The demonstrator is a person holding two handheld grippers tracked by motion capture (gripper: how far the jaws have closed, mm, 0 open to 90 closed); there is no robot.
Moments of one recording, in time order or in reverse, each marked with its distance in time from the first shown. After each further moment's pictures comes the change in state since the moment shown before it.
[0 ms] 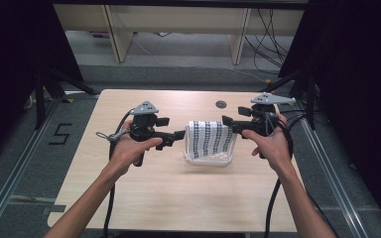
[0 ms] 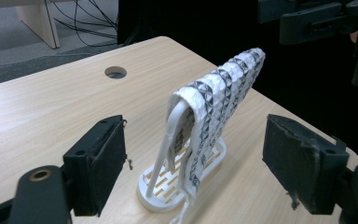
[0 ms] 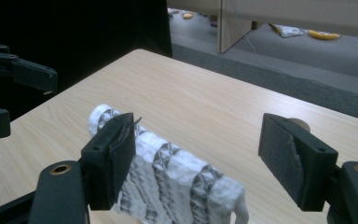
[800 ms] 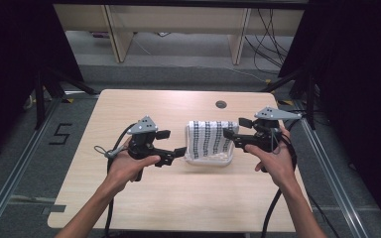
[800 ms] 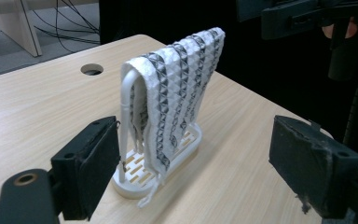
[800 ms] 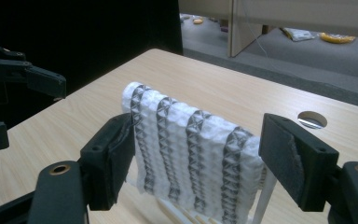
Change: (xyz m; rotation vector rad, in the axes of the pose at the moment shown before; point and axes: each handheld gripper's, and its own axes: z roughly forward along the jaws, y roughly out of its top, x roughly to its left) left arm -0.025 -0.028 -0.012 -0.022 -0.057 0.050; right arm 0.014 -0.026 -0.018 -0.038 0.050 -0.016
